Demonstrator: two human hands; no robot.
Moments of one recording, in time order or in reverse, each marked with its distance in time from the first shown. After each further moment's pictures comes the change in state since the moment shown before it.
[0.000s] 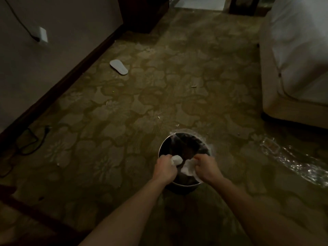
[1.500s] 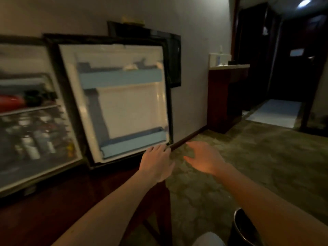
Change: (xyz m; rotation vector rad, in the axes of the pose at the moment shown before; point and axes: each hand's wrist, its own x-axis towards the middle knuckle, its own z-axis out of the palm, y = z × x) left_hand -0.478 -0.026 -0.389 0.754 0.852 0.190; right_hand -0.345 -0.437 -0.111 -0.396 0.356 -0.945
